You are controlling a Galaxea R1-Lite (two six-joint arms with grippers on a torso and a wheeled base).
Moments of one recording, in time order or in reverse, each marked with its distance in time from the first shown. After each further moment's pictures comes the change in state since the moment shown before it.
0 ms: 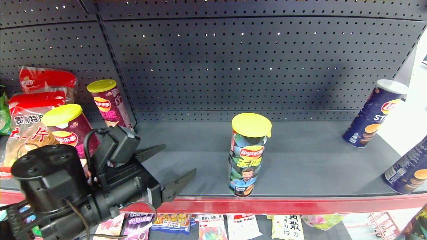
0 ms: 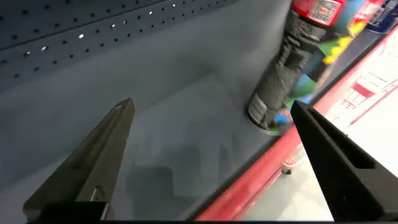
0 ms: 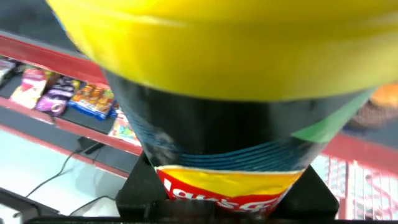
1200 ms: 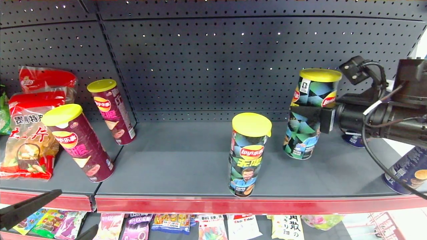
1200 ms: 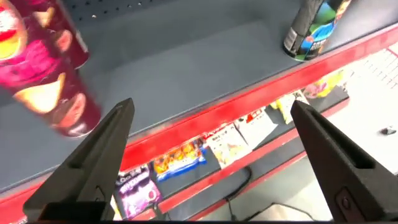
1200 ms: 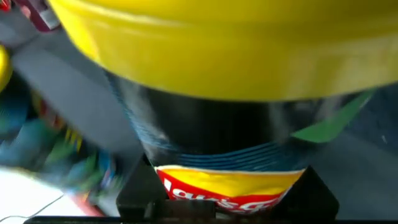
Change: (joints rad) left arm 0.022 -0.863 0.040 0.904 0.223 0.002; right arm 0.137 1.021 -0.513 -0.538 0.137 -0.001
